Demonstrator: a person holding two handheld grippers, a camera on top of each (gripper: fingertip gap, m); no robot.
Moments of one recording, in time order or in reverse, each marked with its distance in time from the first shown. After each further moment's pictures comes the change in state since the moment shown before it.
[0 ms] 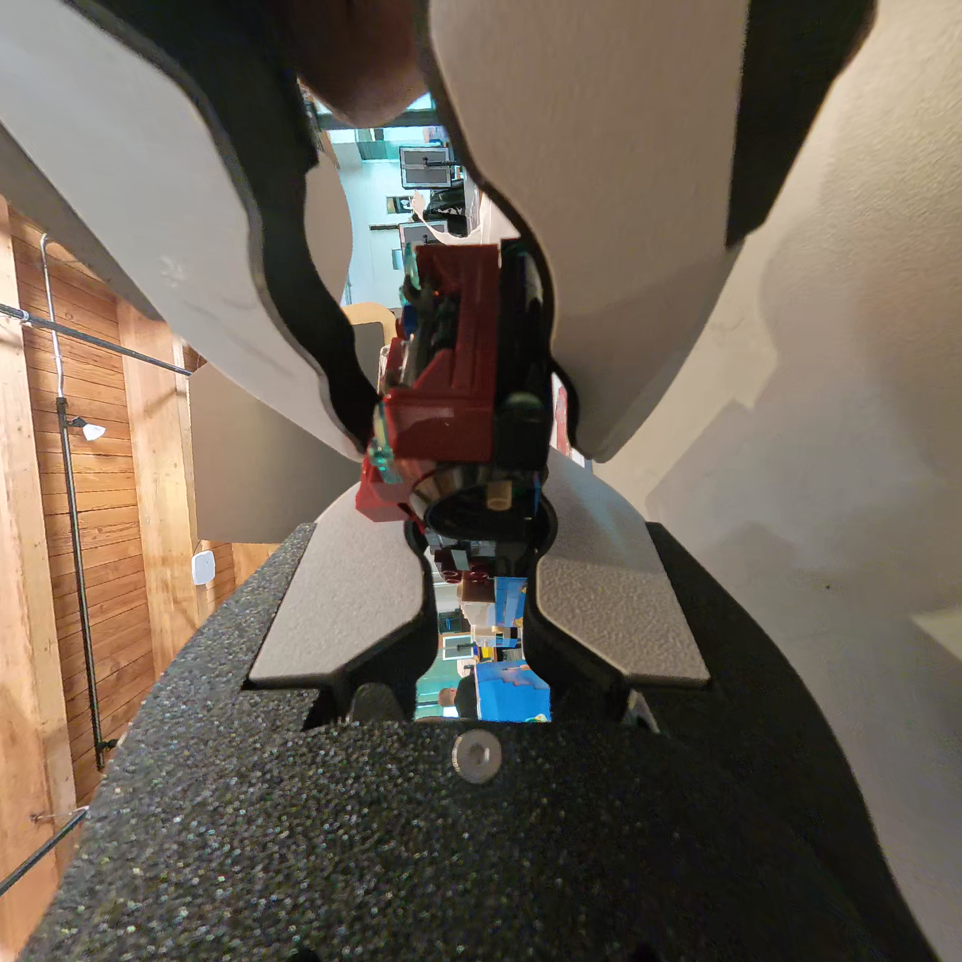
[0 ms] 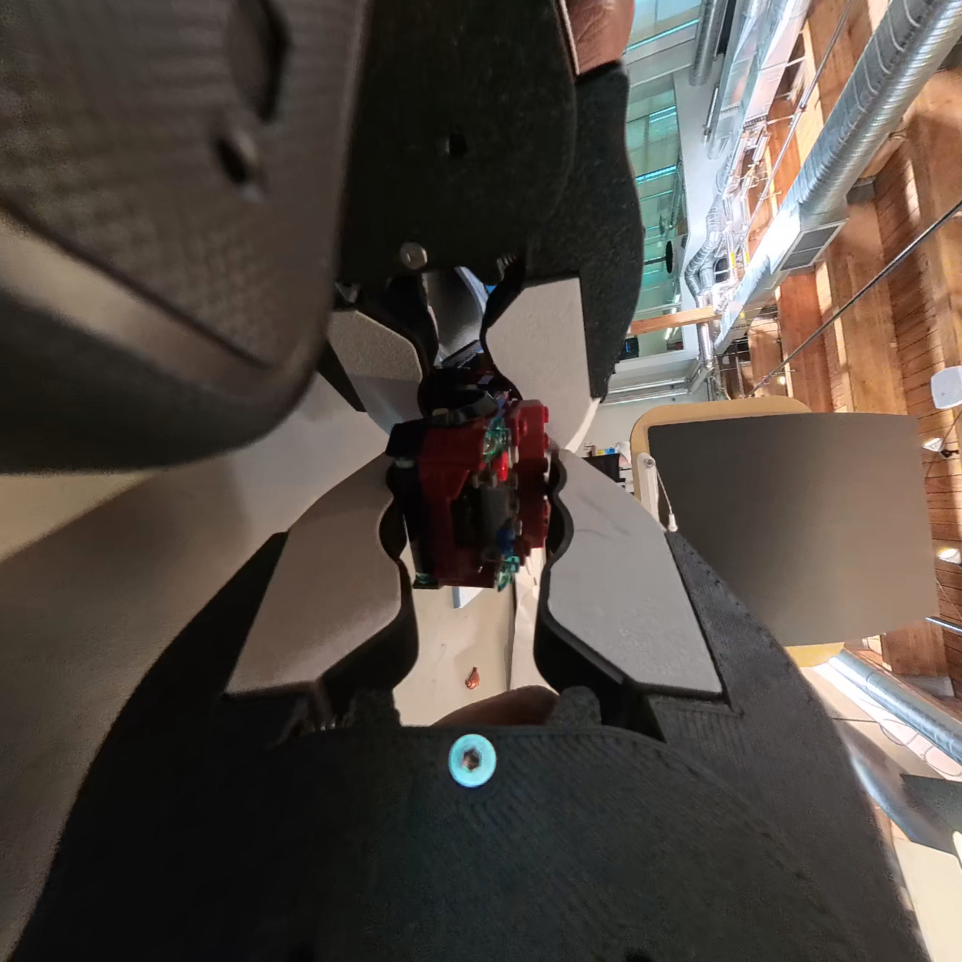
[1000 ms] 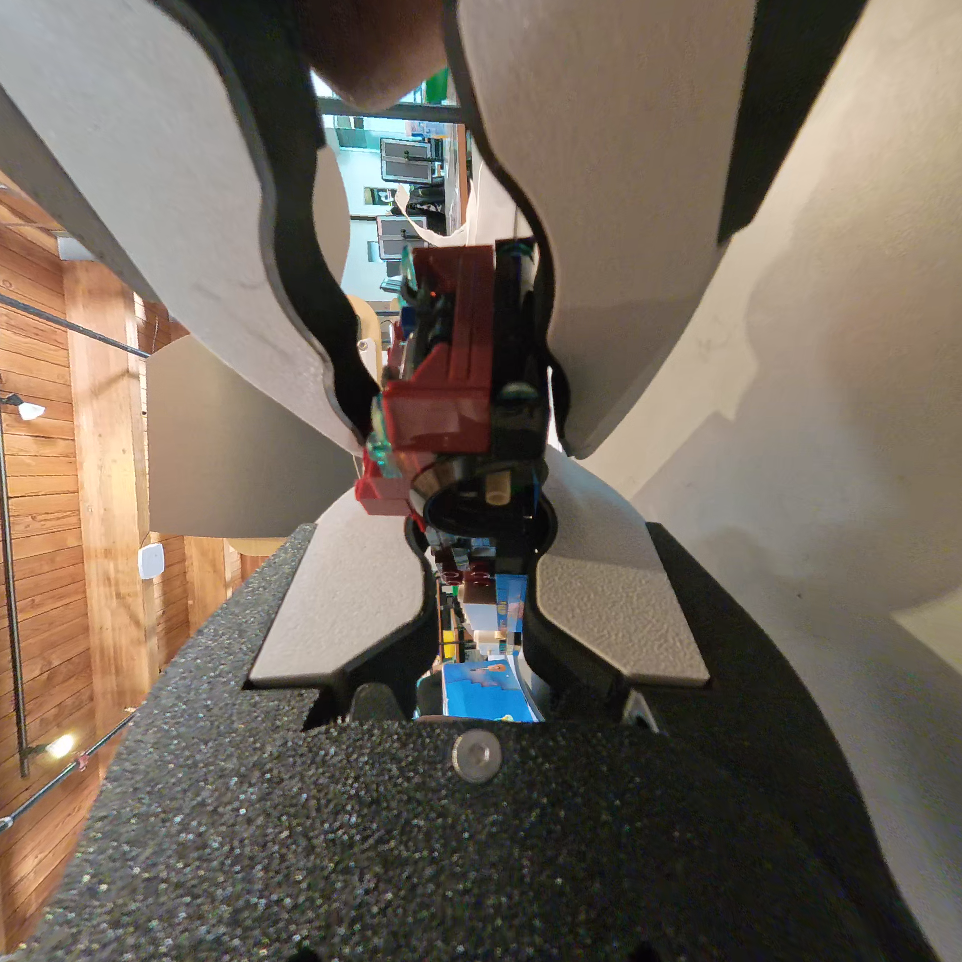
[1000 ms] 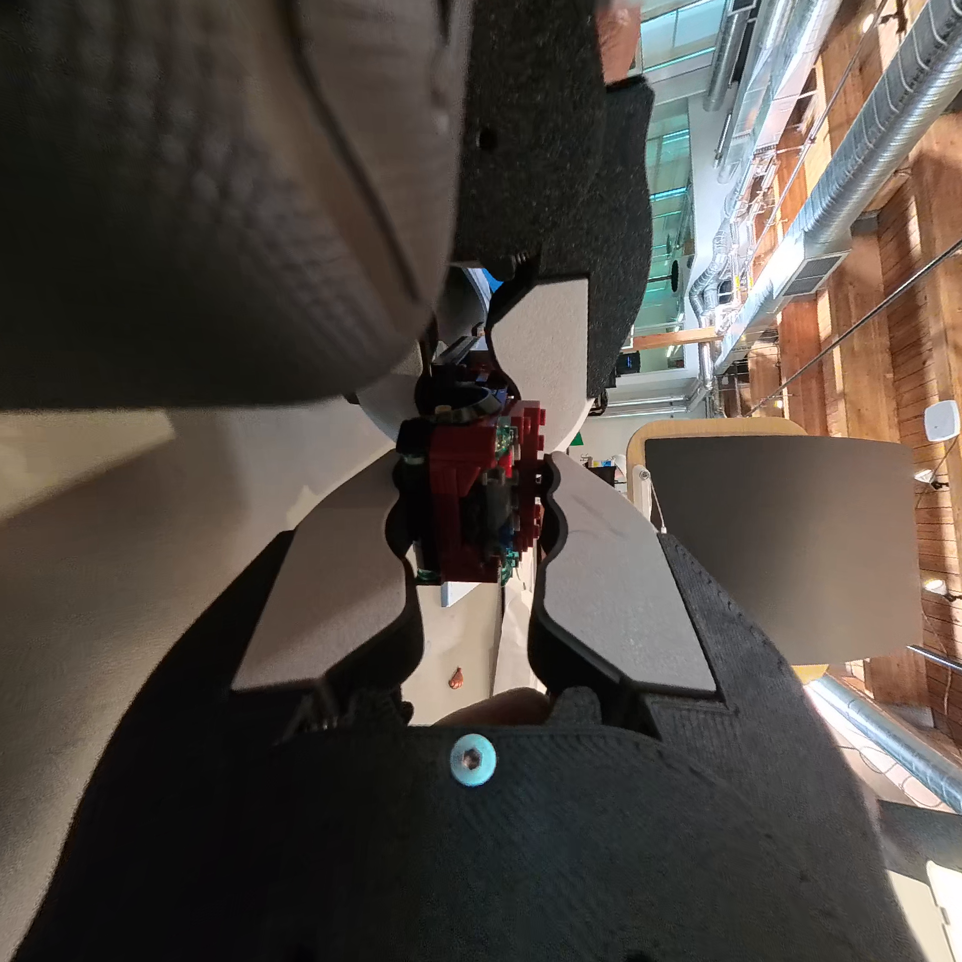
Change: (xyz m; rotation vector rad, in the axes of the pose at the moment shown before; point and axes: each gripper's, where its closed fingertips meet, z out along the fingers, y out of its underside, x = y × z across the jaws) left arm 0.004 -0.001 0.001 0.000 0.043 -0.075; right arm 0.003 0.004 0.000 0.014 -0.027 -0.054
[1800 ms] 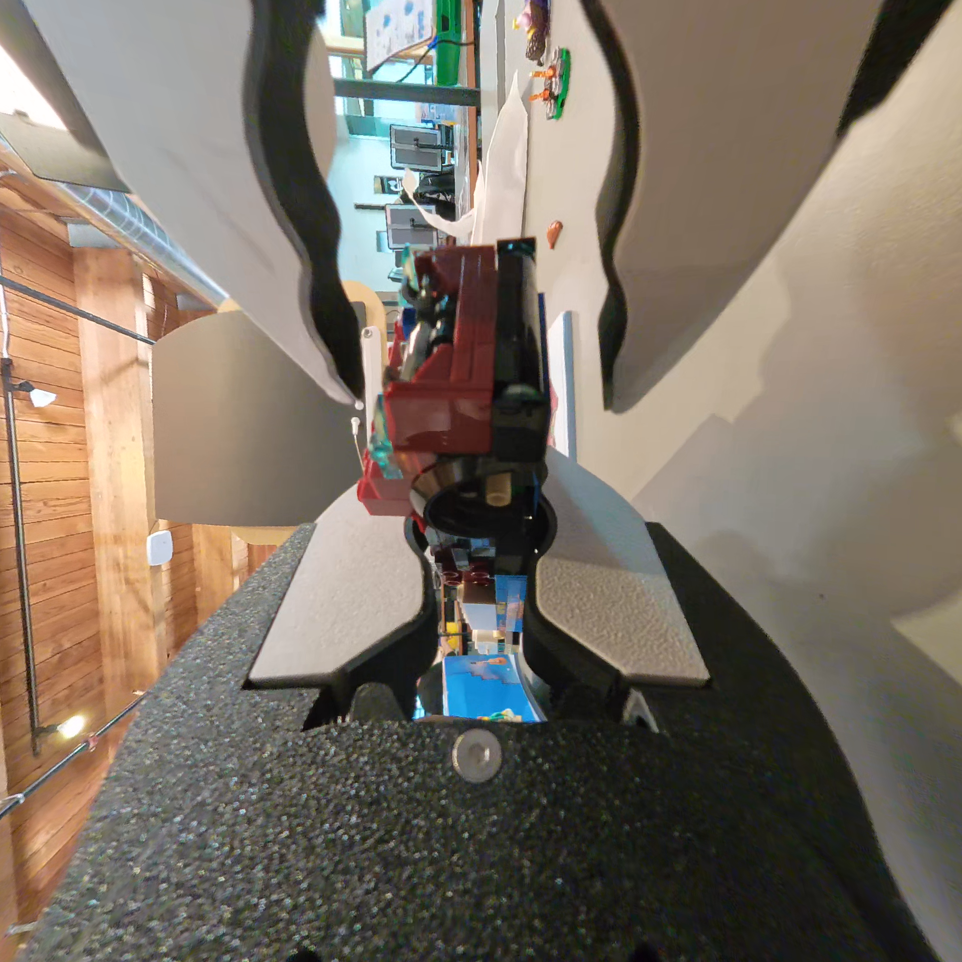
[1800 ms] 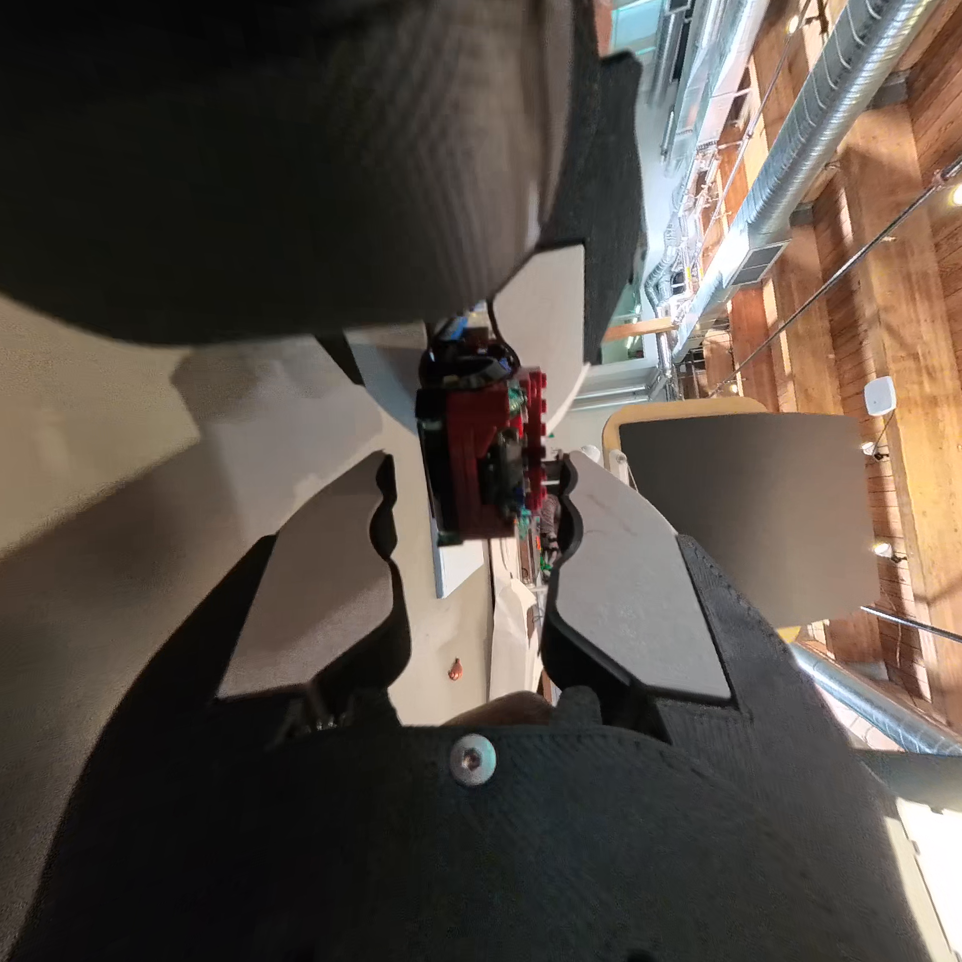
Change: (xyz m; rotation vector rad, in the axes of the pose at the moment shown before) left arm 0.001 0.009 0.005 -0.017 -0.021 -0.005; right arm 0.000 0.008 -0.005 -0.005 0.095 0.019
